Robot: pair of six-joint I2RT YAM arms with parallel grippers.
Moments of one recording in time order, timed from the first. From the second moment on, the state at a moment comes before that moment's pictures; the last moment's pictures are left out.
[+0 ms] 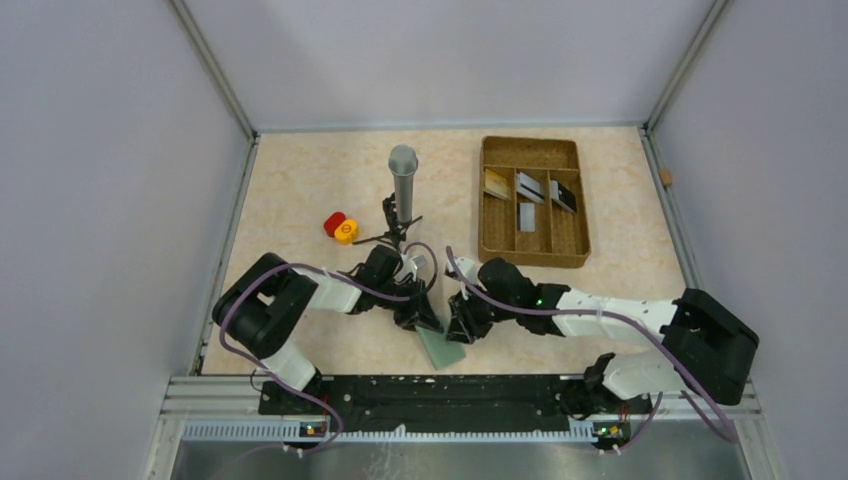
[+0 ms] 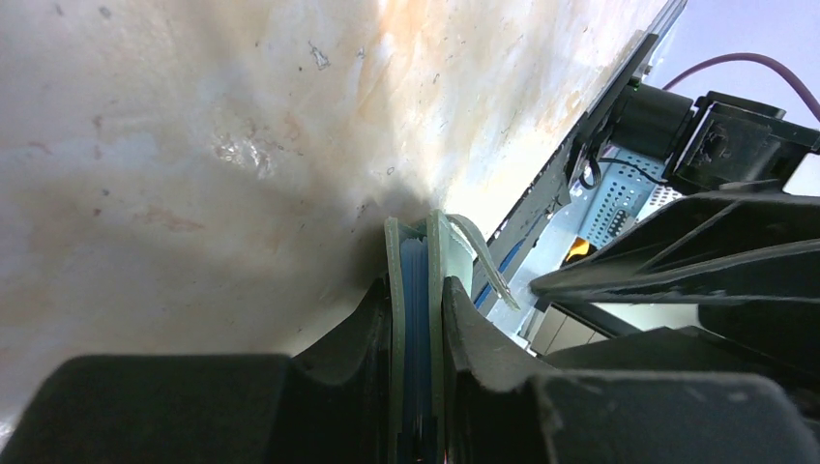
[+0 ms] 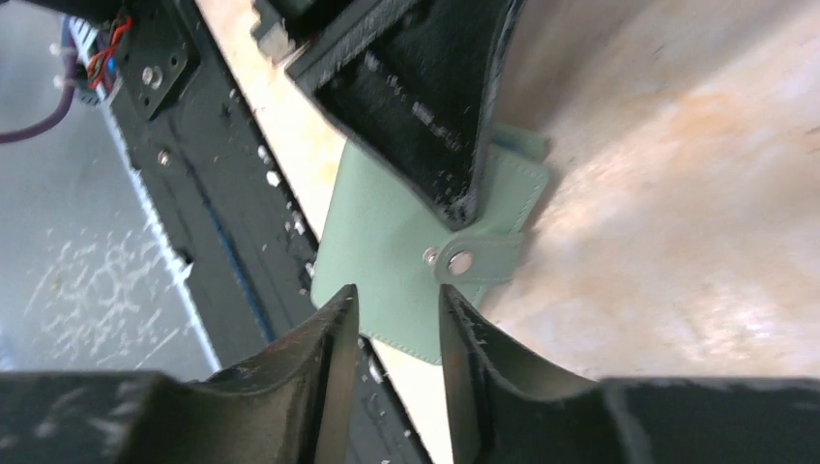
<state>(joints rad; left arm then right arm) -0.62 1.64 0.52 0.19 0.78 -0.81 0.97 1.32 0.56 0.02 -0.39 0.35</state>
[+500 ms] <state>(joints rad) -0.63 1.36 0.51 0.03 0.43 -0.71 1.02 1.28 0.64 -0.13 -0.08 0.38</state>
